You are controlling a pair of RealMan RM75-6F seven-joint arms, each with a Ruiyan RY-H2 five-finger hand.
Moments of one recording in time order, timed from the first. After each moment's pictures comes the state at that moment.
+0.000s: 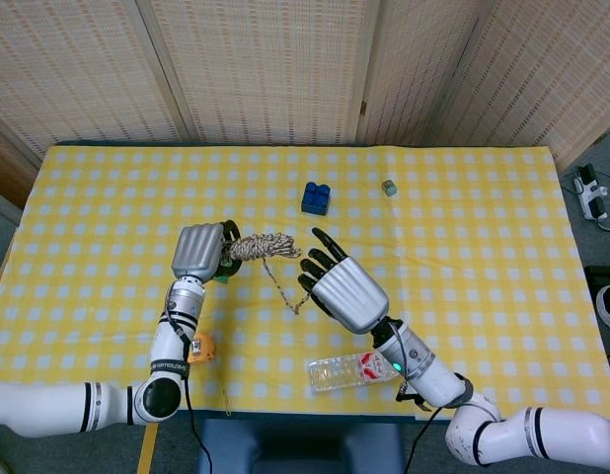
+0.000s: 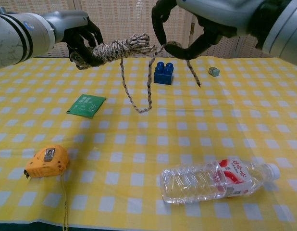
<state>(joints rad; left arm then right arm) -0.98 -1.51 -0.41 -1.77 0.46 1.28 0.73 0.74 -1.42 0.26 -1.84 -1.45 1.11 -0.61</state>
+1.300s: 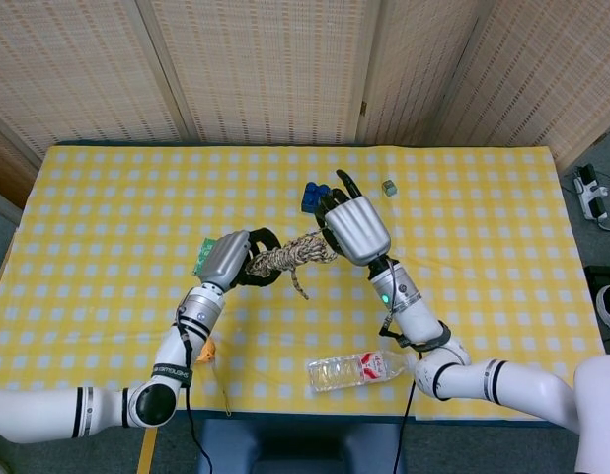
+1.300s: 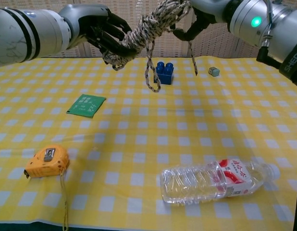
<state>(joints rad) -0.92 -1.48 -0.46 -1.82 0.58 1.07 0.30 0.90 -1.54 0.34 -1.44 -1.21 1.05 -0.47</state>
